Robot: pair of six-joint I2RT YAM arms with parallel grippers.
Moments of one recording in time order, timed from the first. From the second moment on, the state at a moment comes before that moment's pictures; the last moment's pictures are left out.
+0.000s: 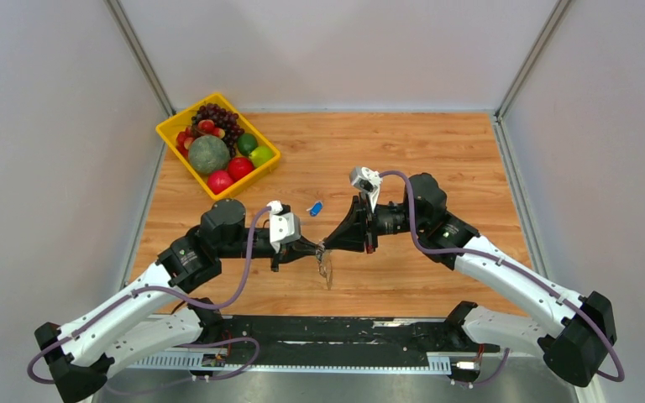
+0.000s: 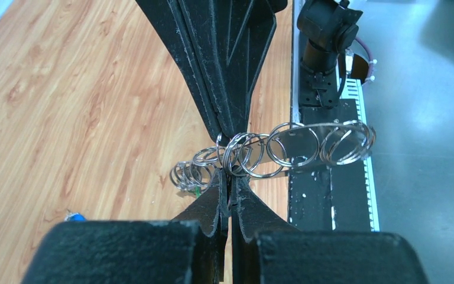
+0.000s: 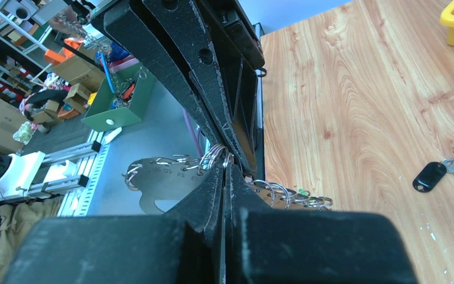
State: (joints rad) left arm -0.85 0.77 0.80 -0.29 0.59 0.19; right arm 0.76 1.06 0.85 0.12 -0.91 0.38
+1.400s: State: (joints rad) left arm -0.83 0.73 0.68 -0.05 0.68 0.09; right arm 0.76 1.12 0.83 0.13 -0.97 0.40
